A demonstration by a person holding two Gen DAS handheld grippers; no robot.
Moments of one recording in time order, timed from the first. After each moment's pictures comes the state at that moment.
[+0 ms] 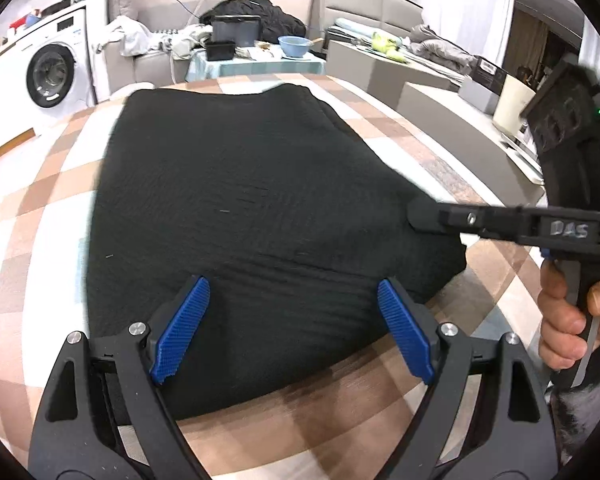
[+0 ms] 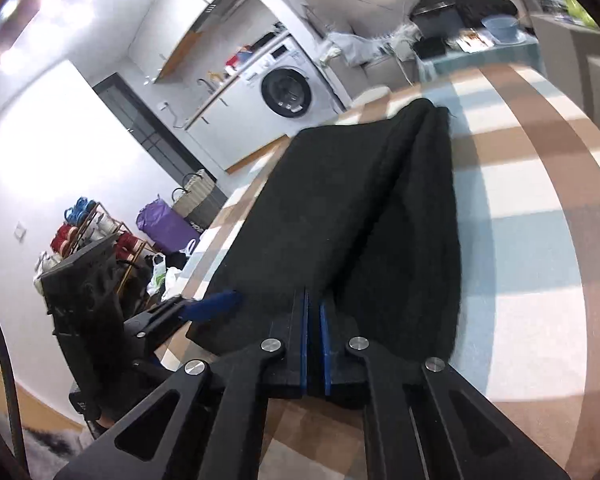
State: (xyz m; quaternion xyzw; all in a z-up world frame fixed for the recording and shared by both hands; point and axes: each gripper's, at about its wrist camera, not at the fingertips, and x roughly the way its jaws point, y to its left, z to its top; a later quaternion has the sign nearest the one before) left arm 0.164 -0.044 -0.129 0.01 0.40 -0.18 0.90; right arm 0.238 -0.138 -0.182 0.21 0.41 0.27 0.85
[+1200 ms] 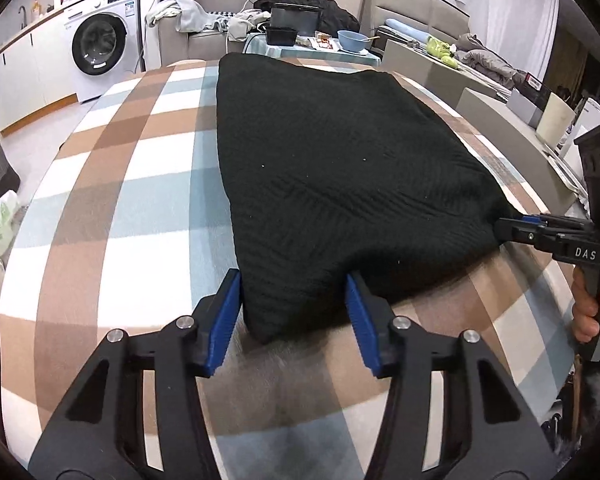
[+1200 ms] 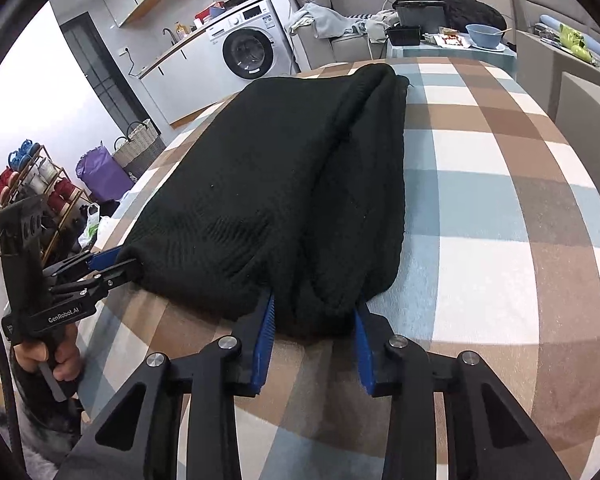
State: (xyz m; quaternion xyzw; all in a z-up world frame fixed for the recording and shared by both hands) left arm 0.146 0.049 -0.147 -0.02 0.42 -0.11 0.90; right arm 0.218 -0.128 -0.203 0.07 0.45 0.19 0.87
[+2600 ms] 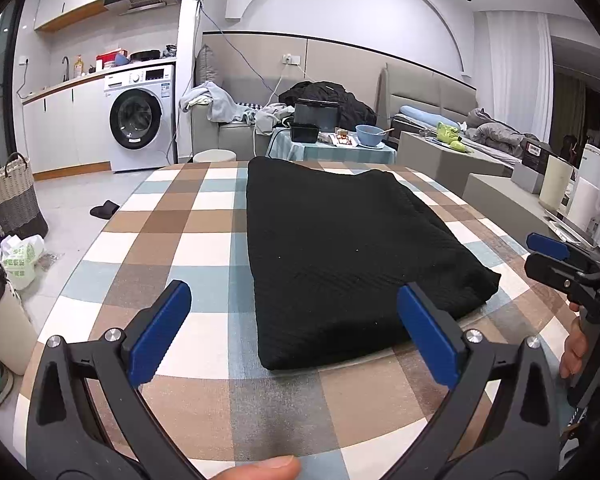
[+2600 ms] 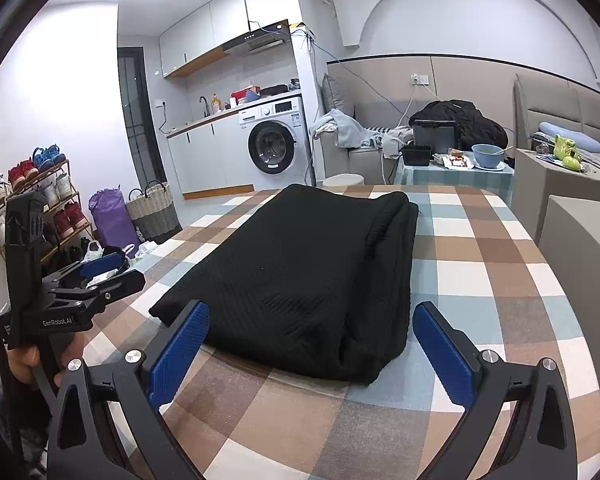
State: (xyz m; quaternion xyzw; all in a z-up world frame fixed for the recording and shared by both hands) left arm 0.099 0.054 -0.102 -0.03 0.25 -0.06 0.97; right arm 0.171 -0.109 -0.154 0.03 0.25 0.19 0.95
